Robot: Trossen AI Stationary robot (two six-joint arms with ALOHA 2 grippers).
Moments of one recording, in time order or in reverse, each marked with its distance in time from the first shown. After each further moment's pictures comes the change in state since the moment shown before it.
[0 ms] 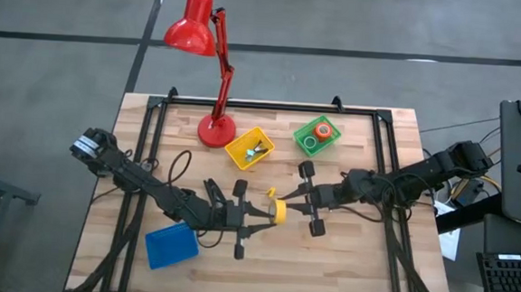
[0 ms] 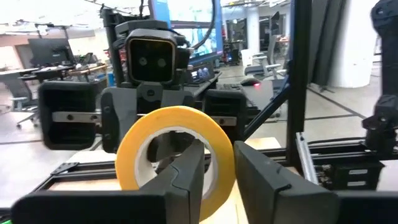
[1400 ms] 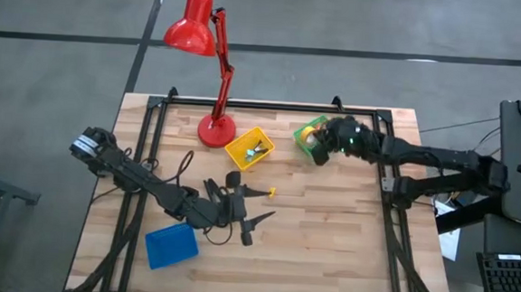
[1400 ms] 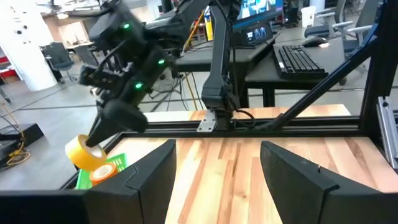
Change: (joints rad) left arm 0.014 -0.009 -0.001 -0.171 -0.226 -0.033; right arm -0.629 -0.237 0.000 -0.954 0.248 0.438
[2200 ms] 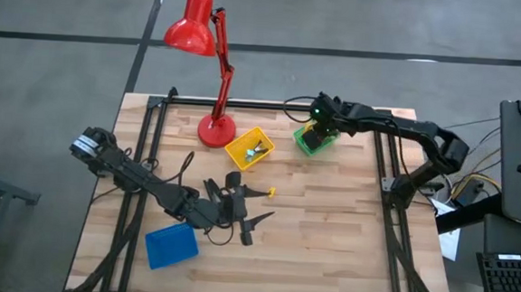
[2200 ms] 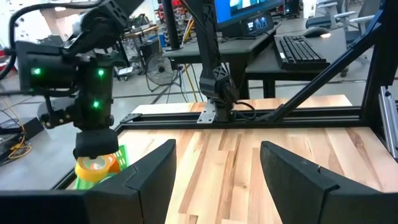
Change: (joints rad) left arm 0.000 0.000 0.000 -0.046 0.001 -0.026; right arm -0.199 0.467 0.411 -0.509 -0.057 -0.043
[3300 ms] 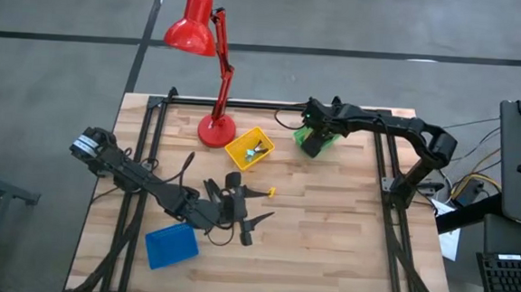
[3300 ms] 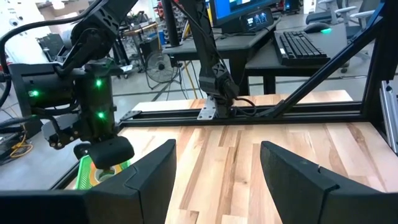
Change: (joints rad) left arm 0.000 0.001 -0.002 -0.014 0.000 -0.002; right arm 0.030 0.096 0.034 -0.055 -0.051 -0.133
